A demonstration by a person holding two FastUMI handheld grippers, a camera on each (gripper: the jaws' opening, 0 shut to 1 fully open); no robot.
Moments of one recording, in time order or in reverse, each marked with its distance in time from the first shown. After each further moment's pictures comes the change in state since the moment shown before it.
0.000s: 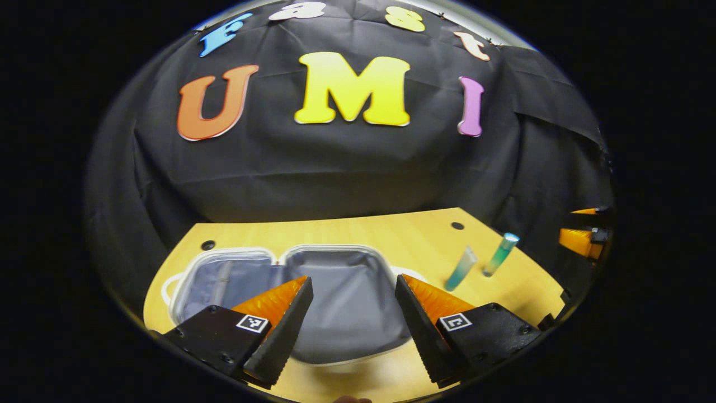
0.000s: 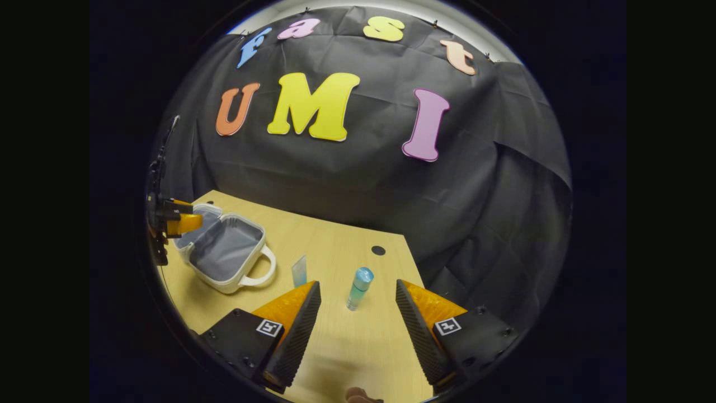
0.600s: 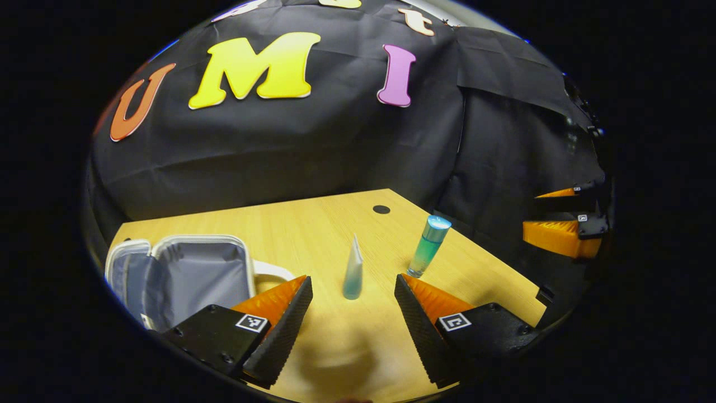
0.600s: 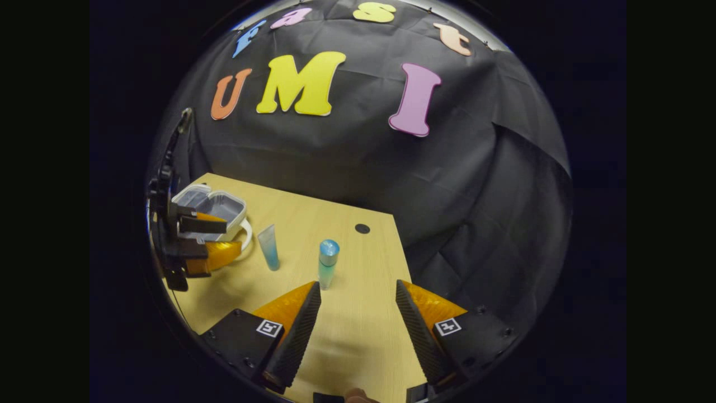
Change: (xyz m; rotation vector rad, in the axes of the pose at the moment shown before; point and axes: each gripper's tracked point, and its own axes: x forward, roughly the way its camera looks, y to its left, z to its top) left arm 0.087 -0.181 -0.054 0.042 0.074 -0.228; right arm 0.024 -0.070 -0.045 -0.011 0.113 -0.002
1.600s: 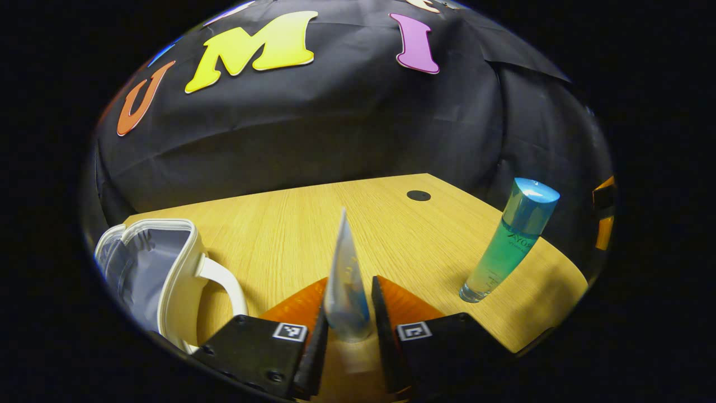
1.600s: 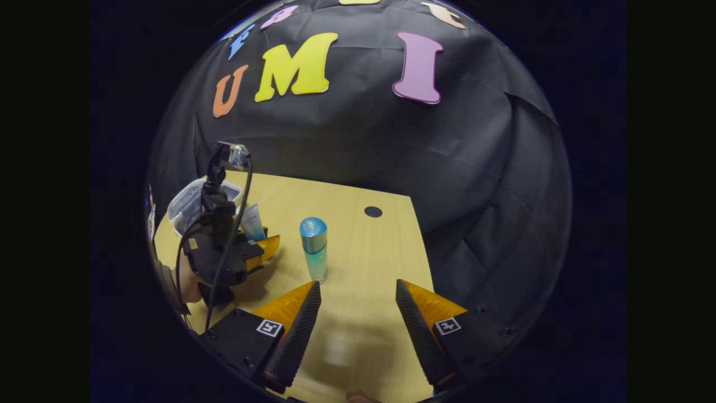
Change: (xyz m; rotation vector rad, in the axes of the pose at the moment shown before) left arm 0.131 0.019 -0.029 0.016 -0.015 0.243; right arm 0.074 -0.008 -0.030 0.033 0.036 0.152
